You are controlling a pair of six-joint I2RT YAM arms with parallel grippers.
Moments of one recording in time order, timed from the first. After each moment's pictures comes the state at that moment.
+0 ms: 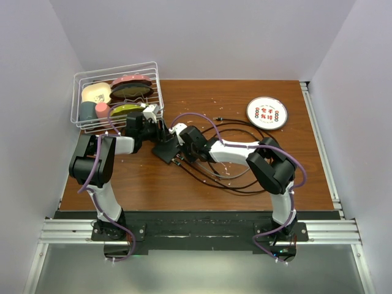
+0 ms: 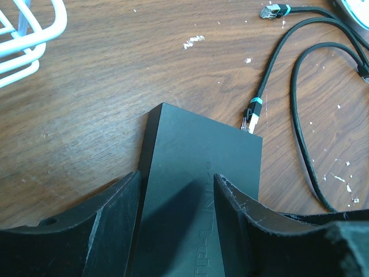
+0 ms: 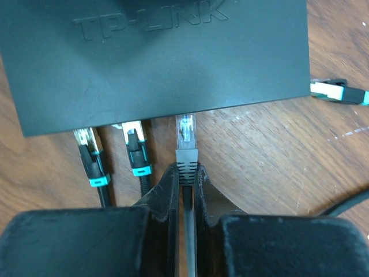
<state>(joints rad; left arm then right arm) -0.15 1.85 0.86 0.41 0.55 -0.27 0.86 1.99 1.28 -0.13 0.11 0.06</state>
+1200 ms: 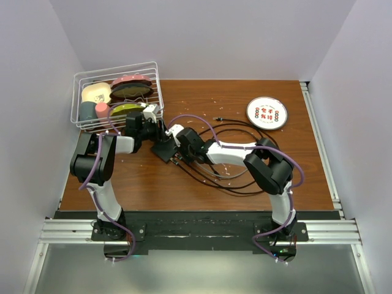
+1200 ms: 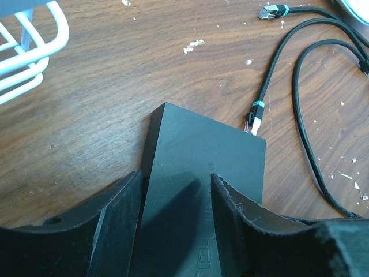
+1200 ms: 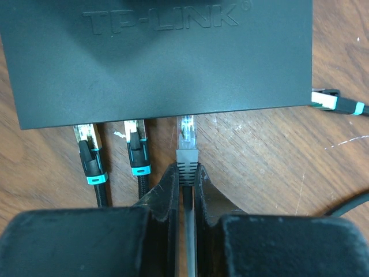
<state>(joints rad) -0.14 1.88 0.86 0.45 0.58 -0.24 0.89 2.01 1.29 -0.11 0.16 0.03</state>
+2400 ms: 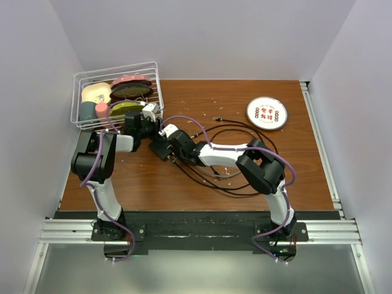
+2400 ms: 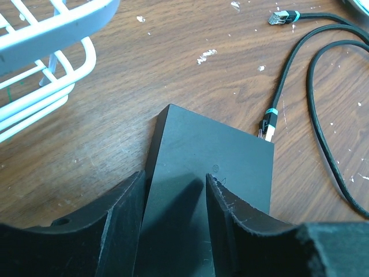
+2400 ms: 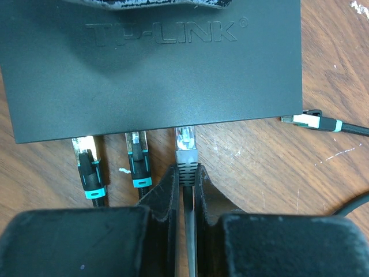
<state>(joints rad) -0.12 1.90 0.88 0.46 0.59 -0.18 0.94 2.09 1.38 -0.11 0.33 0.04</state>
